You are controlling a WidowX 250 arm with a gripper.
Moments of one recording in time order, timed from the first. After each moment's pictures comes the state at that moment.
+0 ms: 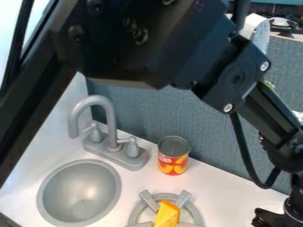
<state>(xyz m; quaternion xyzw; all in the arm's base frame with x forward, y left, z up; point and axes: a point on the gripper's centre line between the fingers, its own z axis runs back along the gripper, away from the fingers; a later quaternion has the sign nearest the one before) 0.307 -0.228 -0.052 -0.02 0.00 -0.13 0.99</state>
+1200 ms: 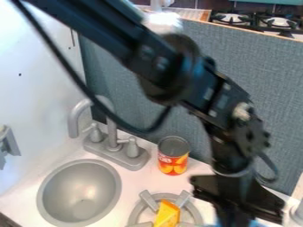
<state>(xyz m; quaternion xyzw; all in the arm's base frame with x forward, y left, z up) 0.256 -0.147 0.045 -0.09 -0.07 0.03 0.99</state>
